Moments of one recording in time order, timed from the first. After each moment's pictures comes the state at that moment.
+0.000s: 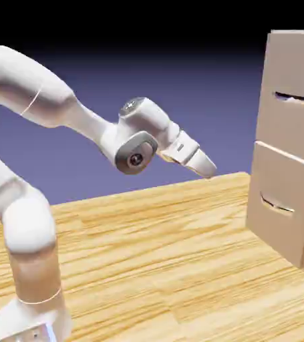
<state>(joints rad) -0.02 -0.58 0.03 -2.79 0.05 3.03 0.69</state>
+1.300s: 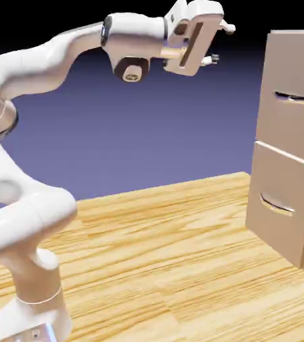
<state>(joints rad) -1.12 -0.97 0.85 -2.15 1.56 2.79 -1.01</state>
